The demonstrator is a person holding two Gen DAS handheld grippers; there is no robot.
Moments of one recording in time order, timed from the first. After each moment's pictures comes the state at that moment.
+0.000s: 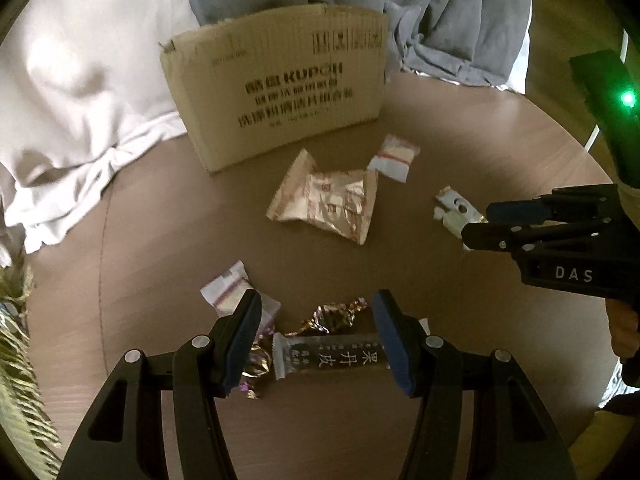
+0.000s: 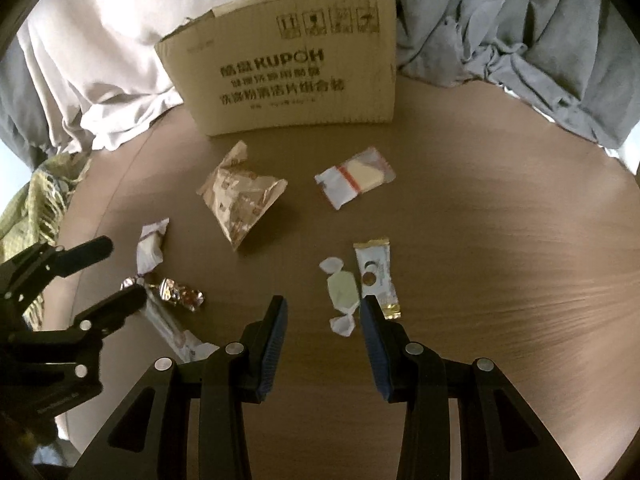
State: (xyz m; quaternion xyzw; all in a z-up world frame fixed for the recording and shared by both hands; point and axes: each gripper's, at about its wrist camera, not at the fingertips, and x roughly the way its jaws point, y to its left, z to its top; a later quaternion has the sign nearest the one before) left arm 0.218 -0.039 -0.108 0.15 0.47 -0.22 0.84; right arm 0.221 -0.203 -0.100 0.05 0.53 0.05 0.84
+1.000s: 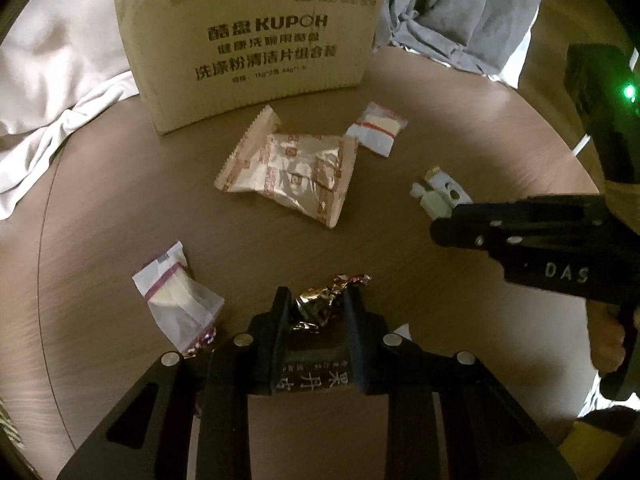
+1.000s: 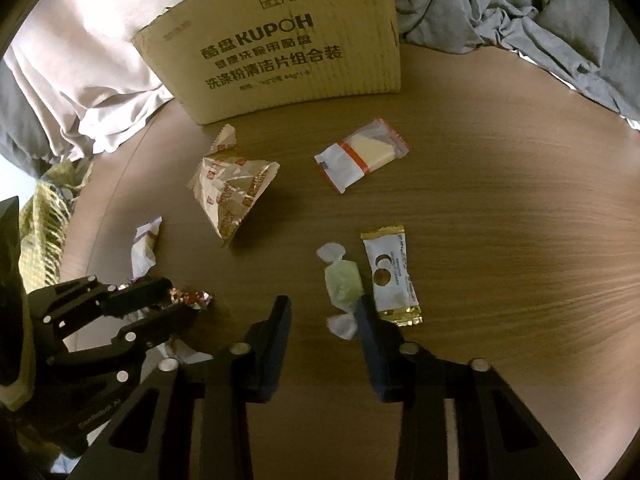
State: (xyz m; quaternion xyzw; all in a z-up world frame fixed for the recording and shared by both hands) left arm 0.239 -0.050 -0.139 0.10 0.52 -0.26 0.81; right arm 0.240 -0.211 -0.127 0.10 0.56 0.07 0.82
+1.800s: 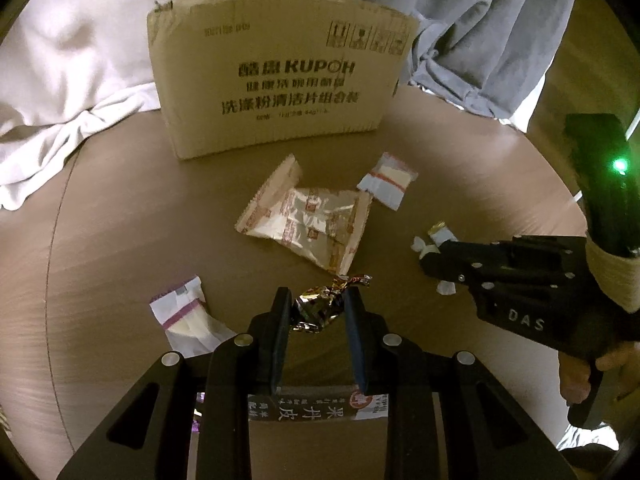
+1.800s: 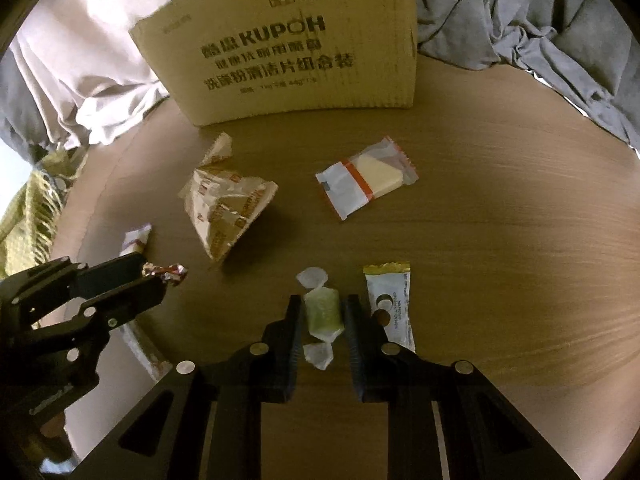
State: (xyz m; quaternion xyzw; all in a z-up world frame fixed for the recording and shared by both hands) left arm 0.252 -0.047 -0.118 0.05 0.49 -0.24 0.83; right arm 0.259 -0.204 -0.127 0.06 0.55 0.07 0.83
